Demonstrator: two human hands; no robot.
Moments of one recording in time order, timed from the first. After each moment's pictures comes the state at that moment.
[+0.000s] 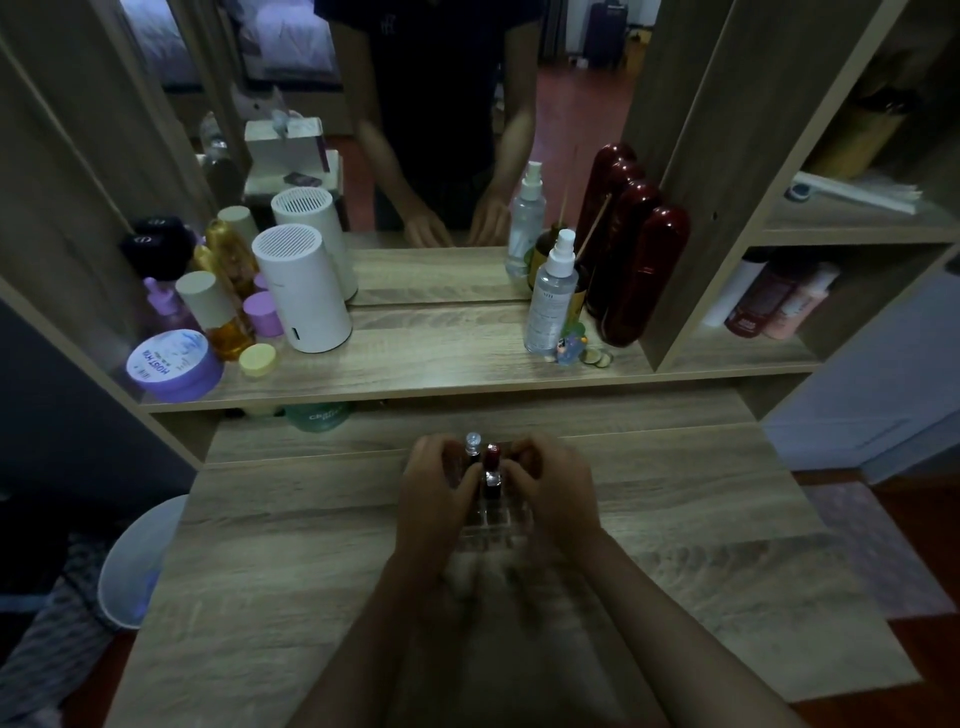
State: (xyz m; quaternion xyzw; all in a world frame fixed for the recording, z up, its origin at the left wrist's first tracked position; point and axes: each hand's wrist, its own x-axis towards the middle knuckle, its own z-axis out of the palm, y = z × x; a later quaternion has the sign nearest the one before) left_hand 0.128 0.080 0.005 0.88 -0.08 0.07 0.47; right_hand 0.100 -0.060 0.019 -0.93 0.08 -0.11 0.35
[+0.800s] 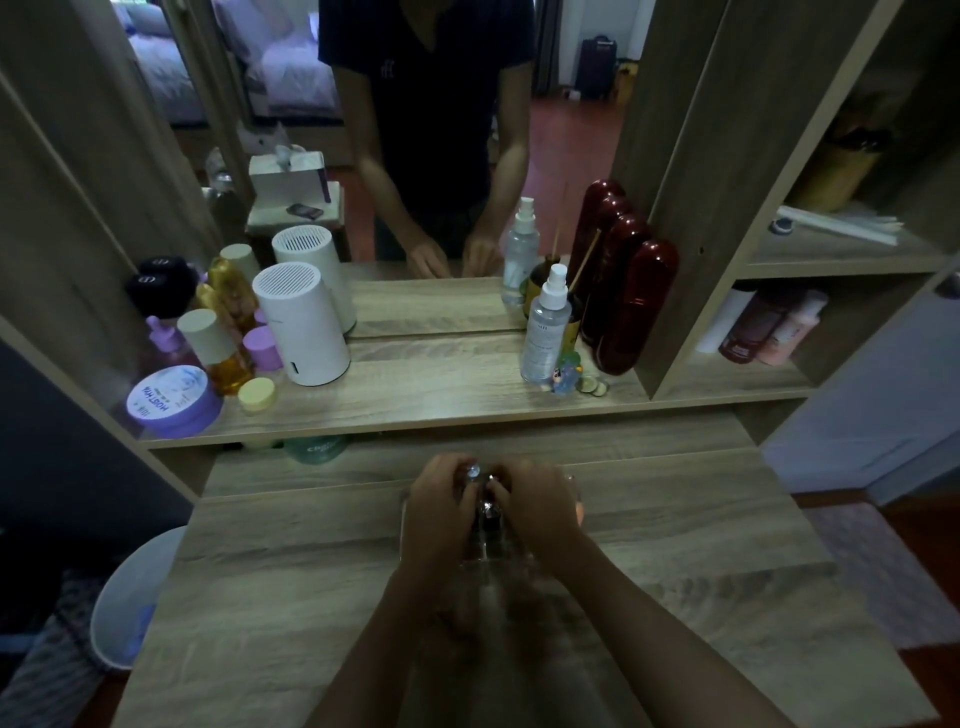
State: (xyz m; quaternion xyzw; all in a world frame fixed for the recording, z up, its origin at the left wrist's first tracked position) left_hand 0.142 0.072 0.011 0.89 -0.12 0.09 0.43; right_hand 0.126 -0.050 0.026 -0.97 0.06 -0.02 0.23
